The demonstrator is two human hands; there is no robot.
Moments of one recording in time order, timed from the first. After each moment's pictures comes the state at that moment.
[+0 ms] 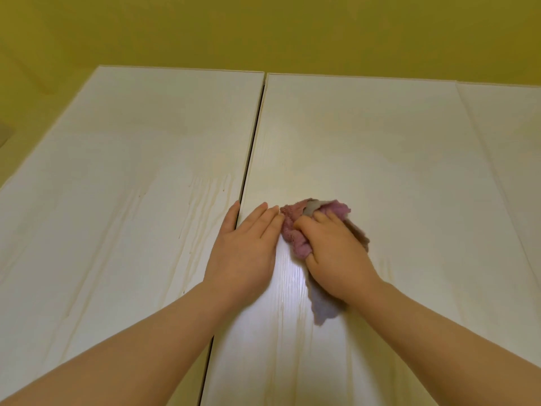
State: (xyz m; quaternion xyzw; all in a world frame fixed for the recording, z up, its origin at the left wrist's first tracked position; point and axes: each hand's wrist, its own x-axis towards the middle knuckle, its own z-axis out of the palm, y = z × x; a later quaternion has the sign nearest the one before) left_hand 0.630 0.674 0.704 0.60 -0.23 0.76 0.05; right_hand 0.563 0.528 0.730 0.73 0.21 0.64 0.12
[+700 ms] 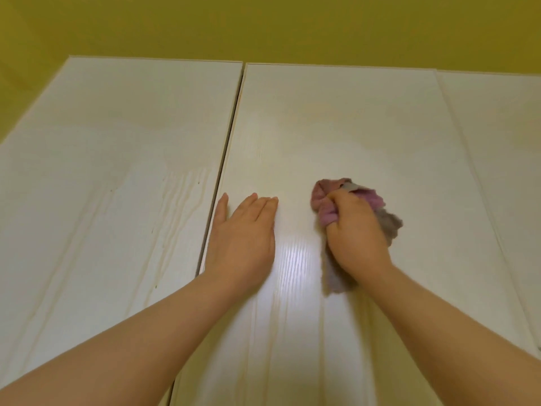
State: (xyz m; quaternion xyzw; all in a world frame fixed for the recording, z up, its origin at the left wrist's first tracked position) left_hand 0.585 0.646 0.710 0.73 -0.21 0.64 0.13; right_hand 0.549 0.485 0.745 0.70 0.12 0.70 -0.04
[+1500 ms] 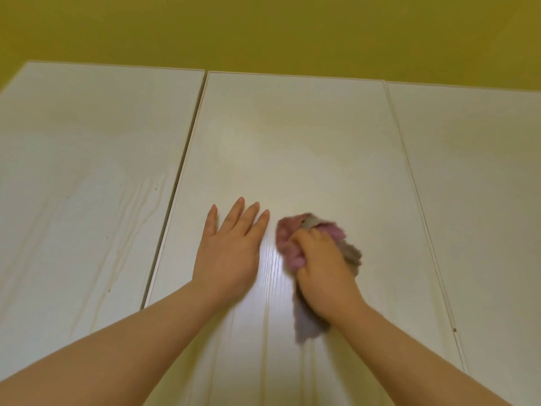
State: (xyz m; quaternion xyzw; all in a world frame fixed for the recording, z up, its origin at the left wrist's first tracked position) left_hand 0.582 0.600 0.704 0.71 -0.23 0.66 0.07; right_hand 0.525 0.449 0.697 0.75 0.19 0.63 -0.05
